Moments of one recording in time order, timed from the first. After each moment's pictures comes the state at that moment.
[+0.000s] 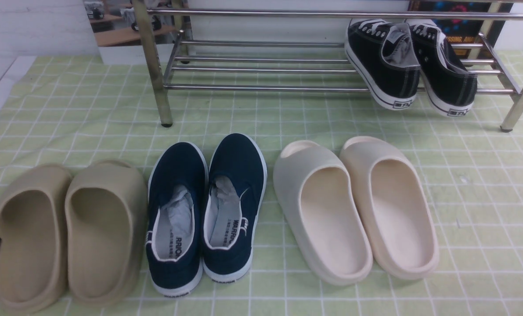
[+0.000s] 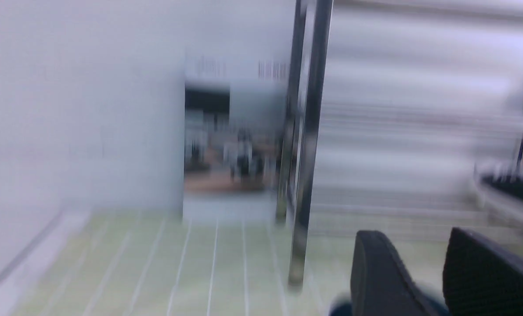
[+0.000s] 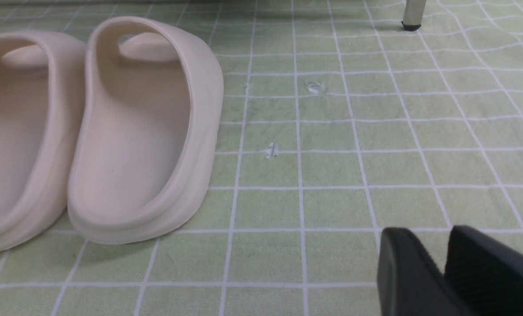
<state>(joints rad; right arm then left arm) 0.00 -0.01 0.02 0.06 0.38 0.03 -0.10 -0.01 0.03 -0.06 -0.27 -0.05</state>
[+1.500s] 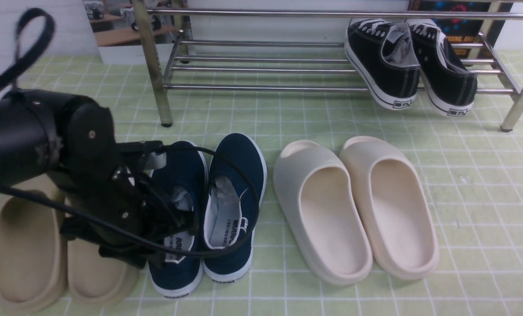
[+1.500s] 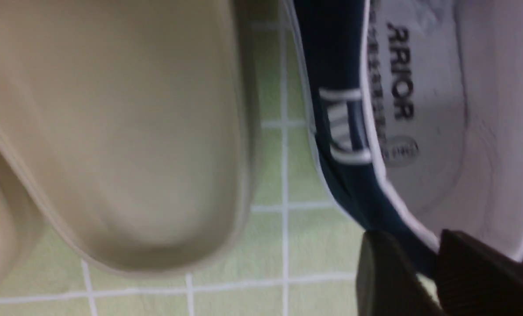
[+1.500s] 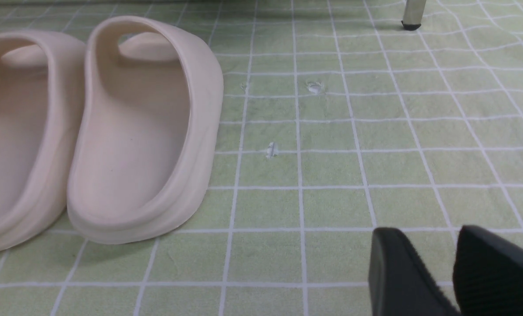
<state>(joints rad) 0.00 -0.01 0.02 0.06 0.38 0.03 -0.38 1.52 -0.97 -0.06 0.89 -0.37</state>
